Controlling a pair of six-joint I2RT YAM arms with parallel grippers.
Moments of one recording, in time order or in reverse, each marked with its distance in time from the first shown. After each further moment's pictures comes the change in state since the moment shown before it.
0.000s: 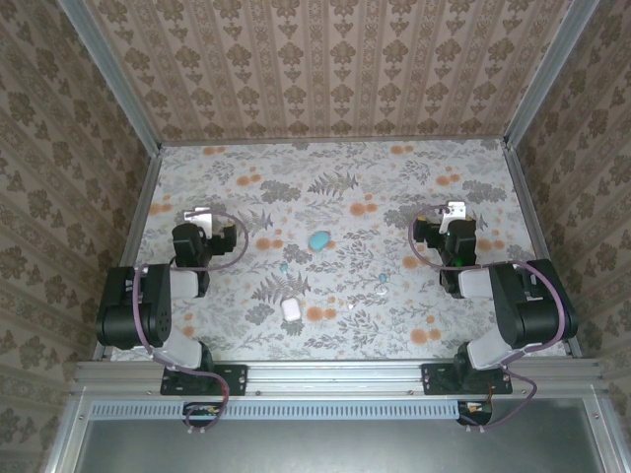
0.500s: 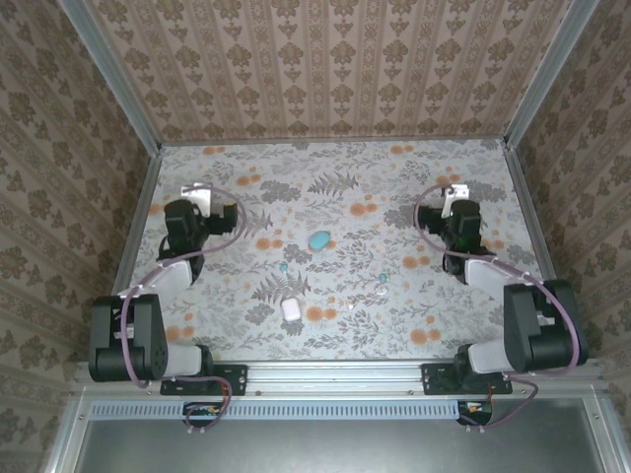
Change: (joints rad) left arm -0.058 -0.206 0.240 -0.396 0.064 0.027; right arm 0.001 -0.176 0.218 -0.452 -0.032 0.054
